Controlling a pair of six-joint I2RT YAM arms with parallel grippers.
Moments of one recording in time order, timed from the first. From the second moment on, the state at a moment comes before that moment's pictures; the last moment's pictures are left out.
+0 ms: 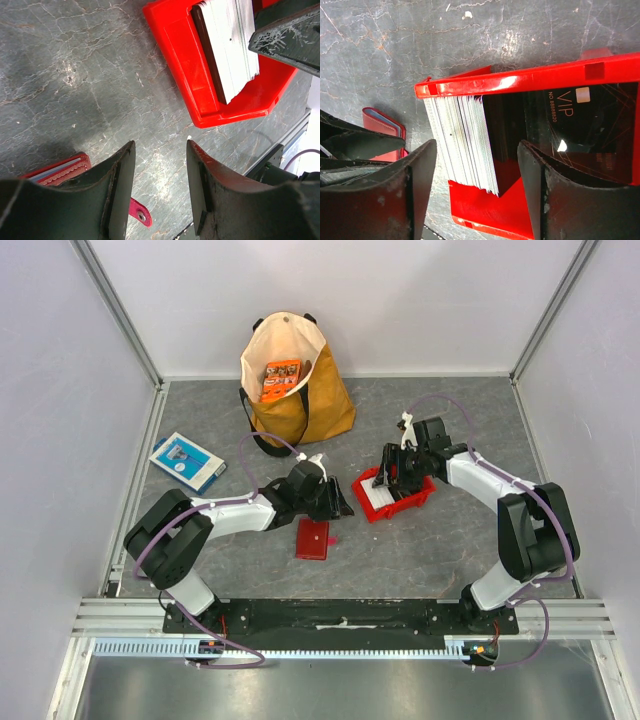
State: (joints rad) left arm -0.77 1.63 0.80 0.11 0.16 -0.87; right arm 0.29 1.61 0.99 -0.37 -0.39 0.34
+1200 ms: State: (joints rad) left arm -0.77 1.74 0.86 0.16 0.24 -0.87; right arm 0.28 1.70 1.05 -0.37 -0.53 0.31
